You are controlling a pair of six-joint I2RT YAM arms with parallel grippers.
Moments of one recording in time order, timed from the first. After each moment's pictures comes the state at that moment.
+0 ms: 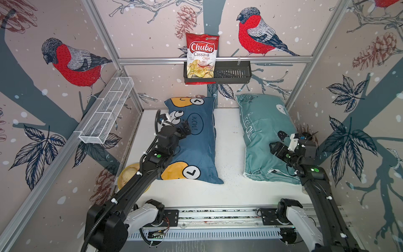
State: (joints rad) left arm -0.49 1.16 0.87 0.03 -0.25 -0.56; right arm -0.07 0.78 0.67 -0.53 -0.26 0.46
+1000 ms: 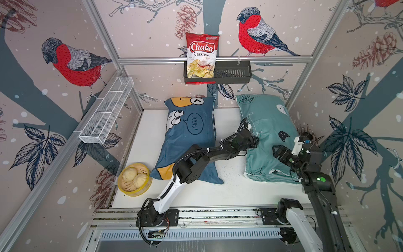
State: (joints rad) left arm -0.95 2.33 1.70 0.26 0.08 -0.83; right arm -0.07 0.64 0.71 -0.68 -0.20 0.44
